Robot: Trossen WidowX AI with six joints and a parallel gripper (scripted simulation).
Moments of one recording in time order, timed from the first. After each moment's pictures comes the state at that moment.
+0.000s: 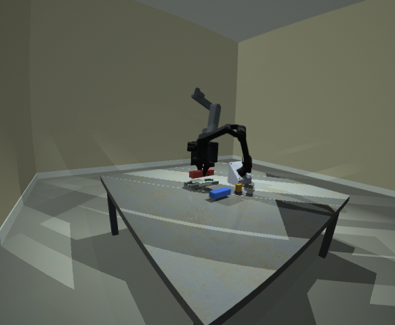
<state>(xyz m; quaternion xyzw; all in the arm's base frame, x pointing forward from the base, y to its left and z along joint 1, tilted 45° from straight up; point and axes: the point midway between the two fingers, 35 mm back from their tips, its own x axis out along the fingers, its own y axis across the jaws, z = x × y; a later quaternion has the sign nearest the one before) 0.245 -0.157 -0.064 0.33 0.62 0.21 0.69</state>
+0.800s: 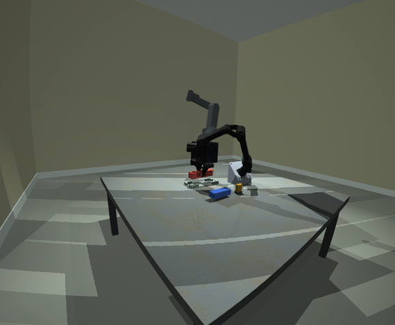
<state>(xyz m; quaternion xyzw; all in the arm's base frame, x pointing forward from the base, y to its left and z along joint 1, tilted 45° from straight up) 0.248 -0.157 -0.070 0.32 0.62 0.21 0.69</state>
